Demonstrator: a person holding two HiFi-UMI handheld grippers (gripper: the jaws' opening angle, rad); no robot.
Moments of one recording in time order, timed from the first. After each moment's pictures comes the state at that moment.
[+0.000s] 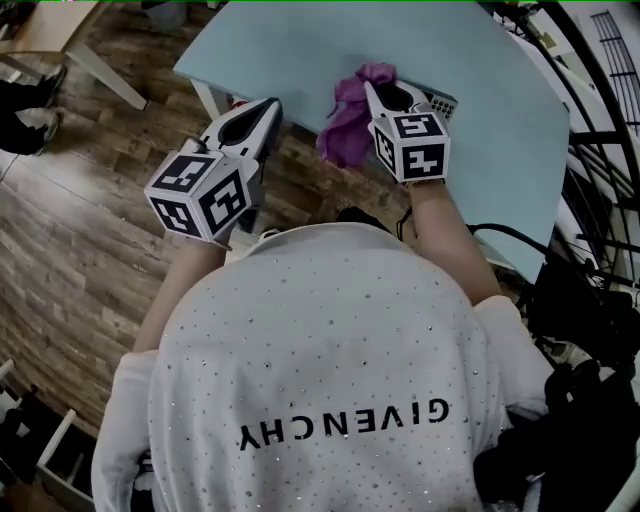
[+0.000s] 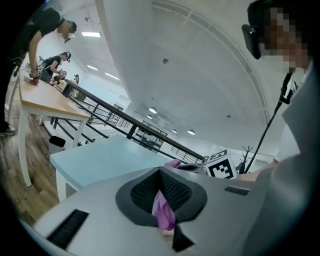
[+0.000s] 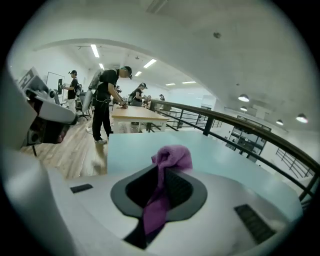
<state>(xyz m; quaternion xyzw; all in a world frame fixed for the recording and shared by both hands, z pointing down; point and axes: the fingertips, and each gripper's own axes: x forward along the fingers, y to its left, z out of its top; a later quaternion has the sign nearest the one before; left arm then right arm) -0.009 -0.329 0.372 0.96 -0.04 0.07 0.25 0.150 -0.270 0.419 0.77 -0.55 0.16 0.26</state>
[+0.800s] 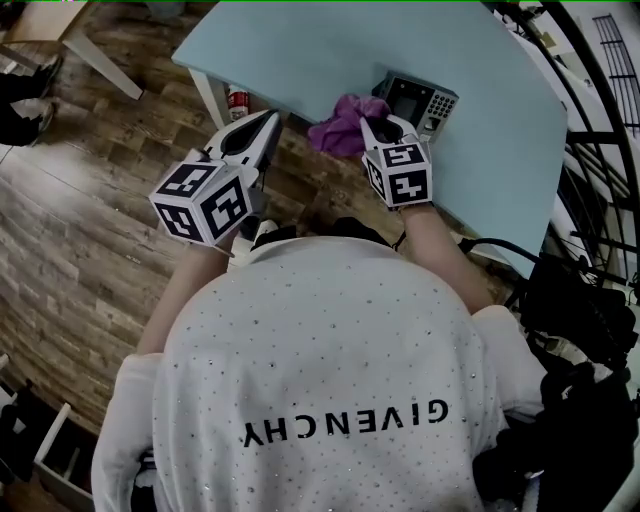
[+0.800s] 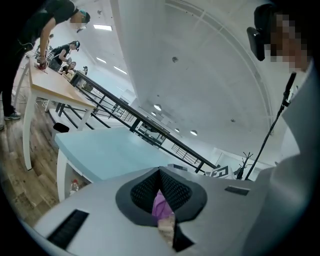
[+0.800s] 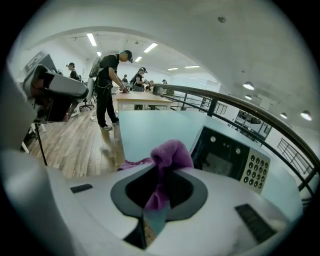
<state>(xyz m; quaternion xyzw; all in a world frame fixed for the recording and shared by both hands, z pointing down) -0.026 -0.316 0.398 0.95 -0.04 0.09 0.30 0.119 -0.219 0.488 0.75 -0.54 0.23 0.30</state>
